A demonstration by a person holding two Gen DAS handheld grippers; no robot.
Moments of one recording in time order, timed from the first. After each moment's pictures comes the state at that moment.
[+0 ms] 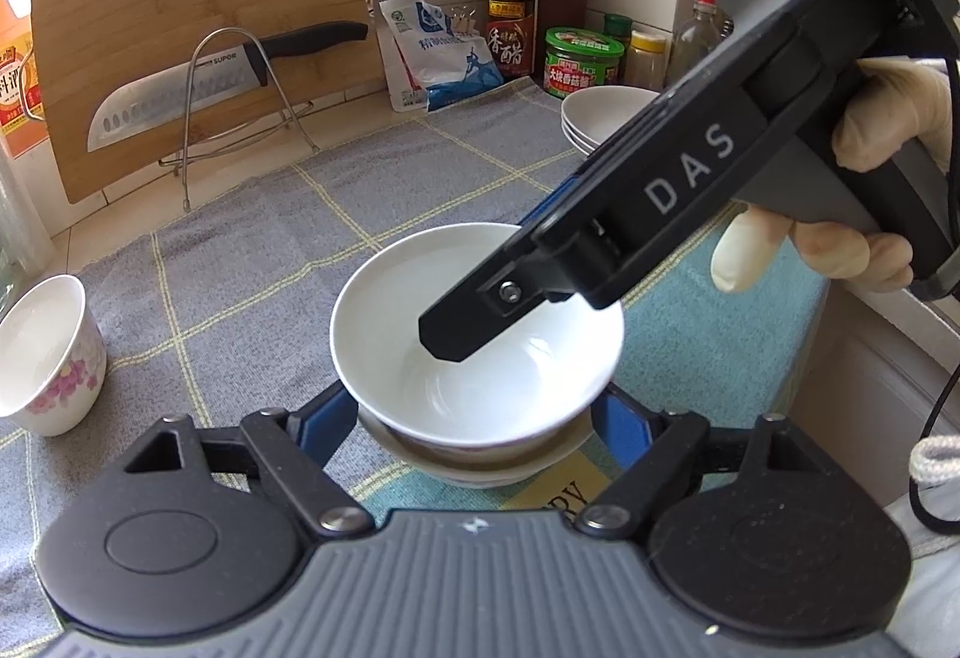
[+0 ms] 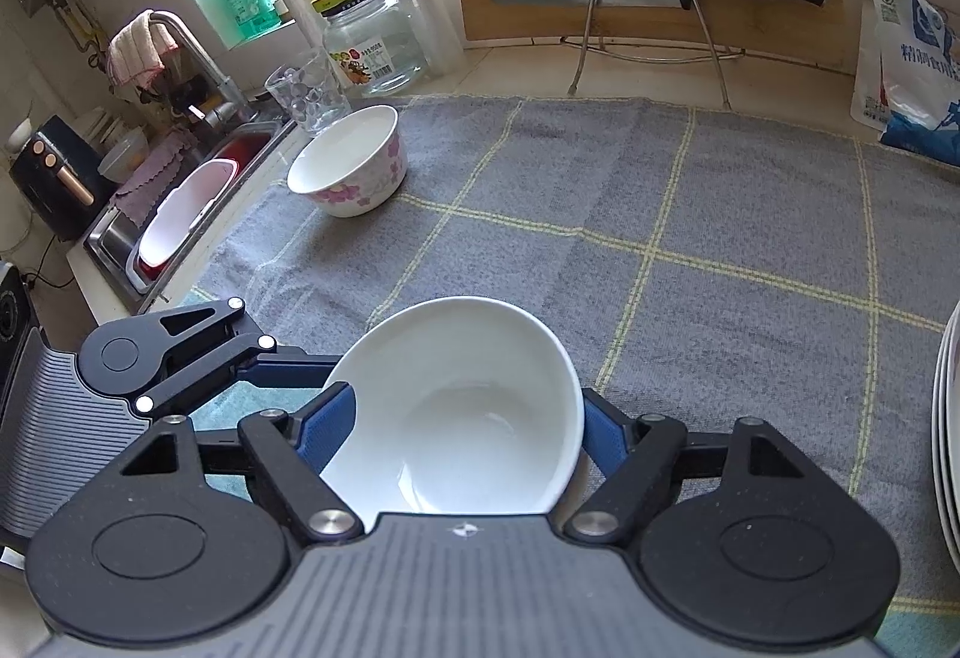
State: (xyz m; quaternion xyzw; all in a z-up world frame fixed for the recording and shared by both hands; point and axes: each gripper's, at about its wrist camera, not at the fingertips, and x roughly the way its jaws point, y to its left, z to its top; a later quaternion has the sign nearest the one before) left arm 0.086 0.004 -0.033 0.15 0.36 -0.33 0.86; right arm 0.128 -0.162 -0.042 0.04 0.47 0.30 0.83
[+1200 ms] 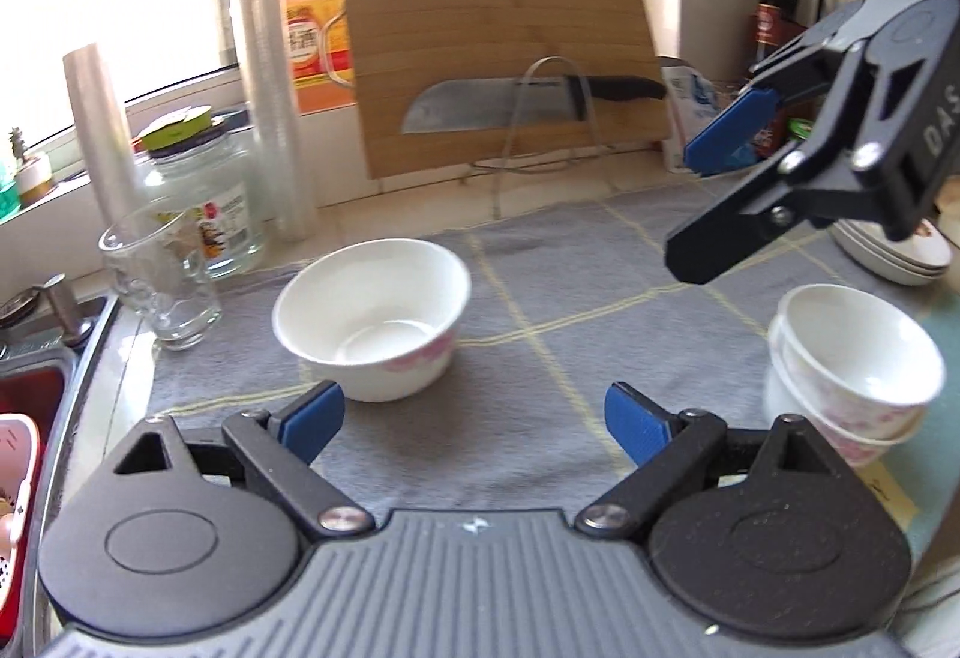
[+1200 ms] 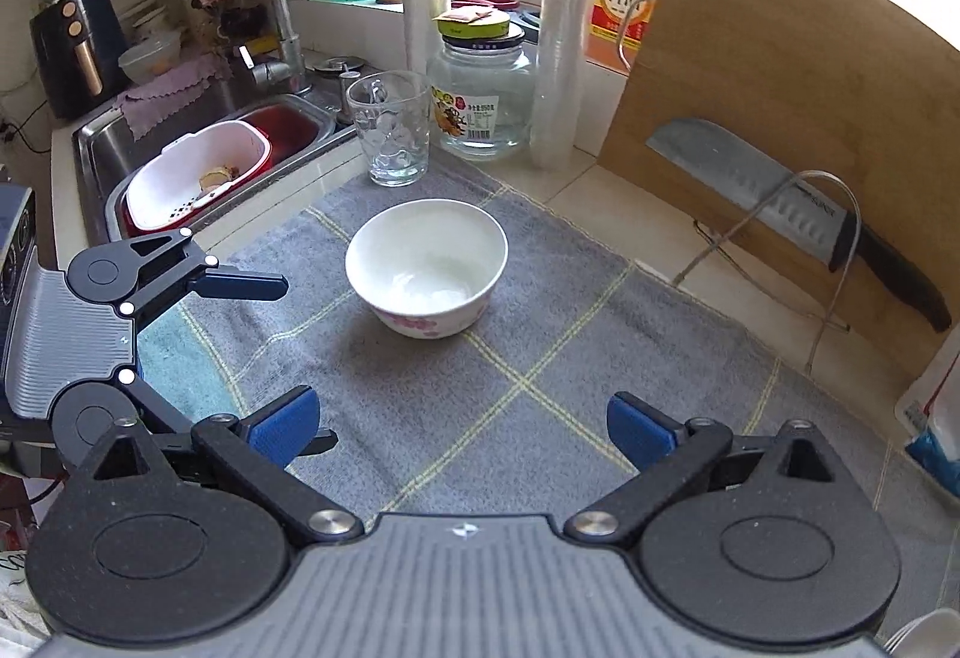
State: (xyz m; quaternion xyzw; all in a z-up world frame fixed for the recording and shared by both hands) left arm 0.135 0.148 -0.038 0.10 0.30 -0.16 0.93; right arm 0.177 -0.024 0.007 -0.16 0.40 0.33 0.84
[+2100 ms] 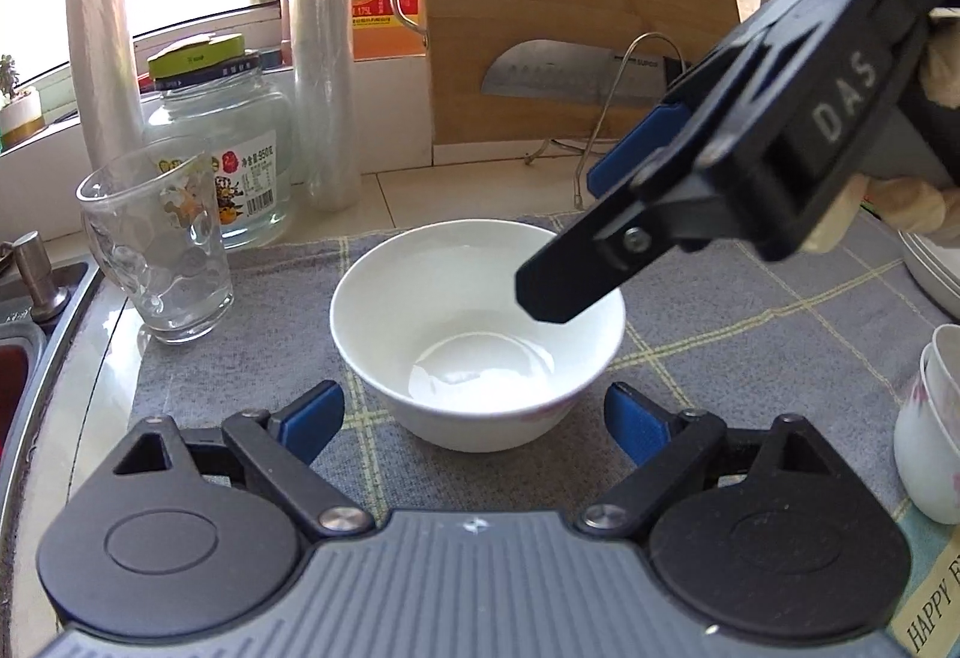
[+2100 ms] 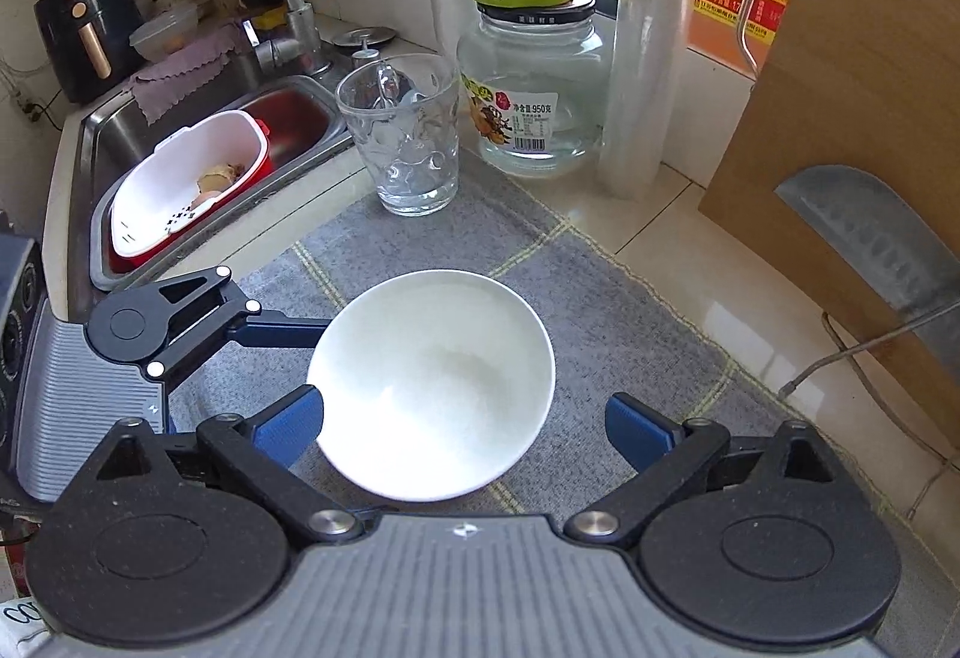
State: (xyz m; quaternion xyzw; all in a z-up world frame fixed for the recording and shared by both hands) left arm 0.208 0.184 -0.070 0.06 0.32 -0.16 0.93; right arm 0.285 0.056 -0.035 -0.15 0.44 0.38 0.80
